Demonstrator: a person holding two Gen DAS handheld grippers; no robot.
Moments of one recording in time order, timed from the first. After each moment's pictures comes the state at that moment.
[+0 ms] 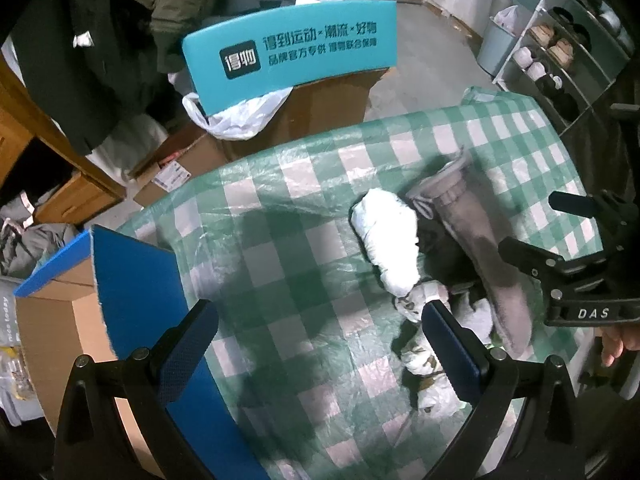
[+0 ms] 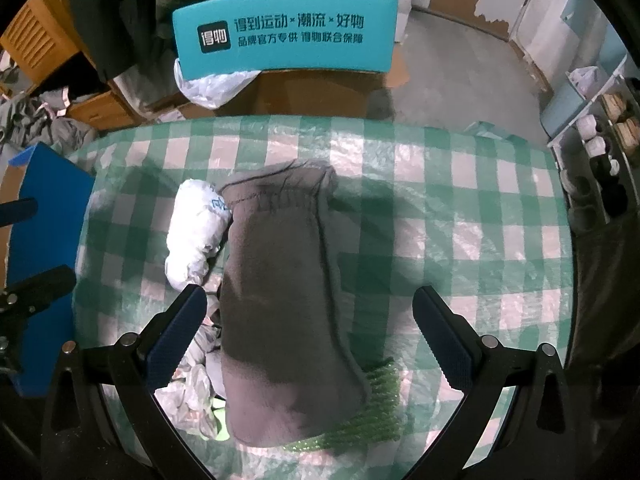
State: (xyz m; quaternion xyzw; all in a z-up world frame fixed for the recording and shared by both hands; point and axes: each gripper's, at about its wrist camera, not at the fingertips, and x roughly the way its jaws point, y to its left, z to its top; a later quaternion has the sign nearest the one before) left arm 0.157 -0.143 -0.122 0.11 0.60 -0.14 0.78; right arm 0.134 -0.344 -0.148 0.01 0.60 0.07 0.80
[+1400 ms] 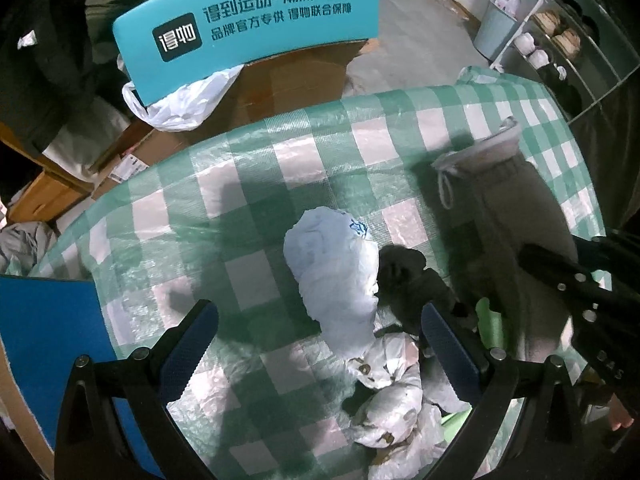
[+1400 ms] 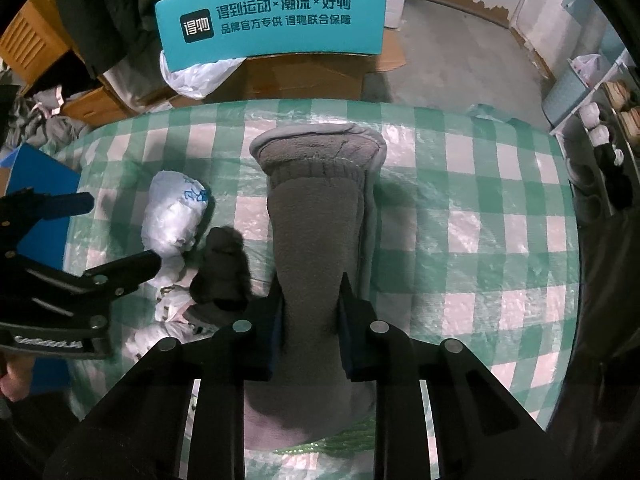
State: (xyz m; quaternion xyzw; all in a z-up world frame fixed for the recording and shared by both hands) left arm 0.185 -0.205 -0.180 0.10 0.63 -0.15 0.75; right arm 0.138 -0.365 -0.162 0.02 0.61 0.07 0.79
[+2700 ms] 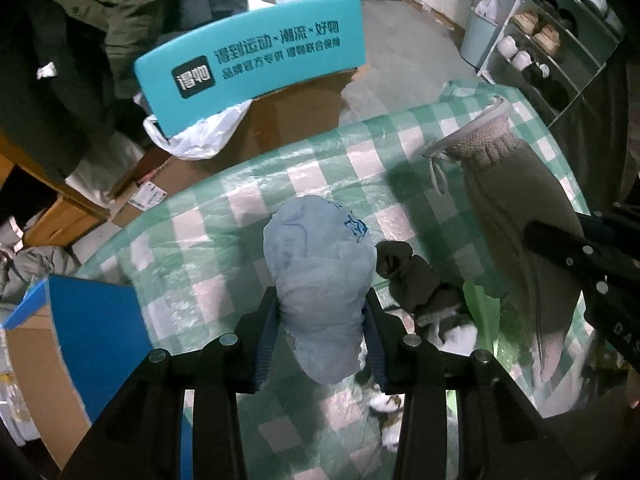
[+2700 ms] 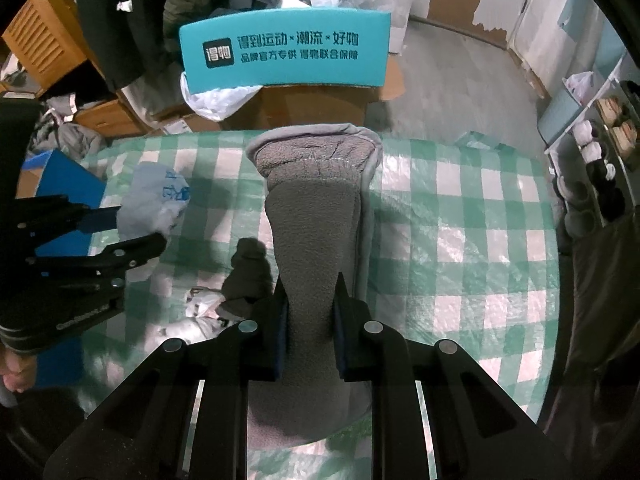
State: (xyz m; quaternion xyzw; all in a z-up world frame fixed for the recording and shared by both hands) left arm 0.163 -0.189 -0.131 0.13 0.59 -0.17 0.78; right arm 0.122 -0.356 -0.116 0.01 0.57 0.07 0.82
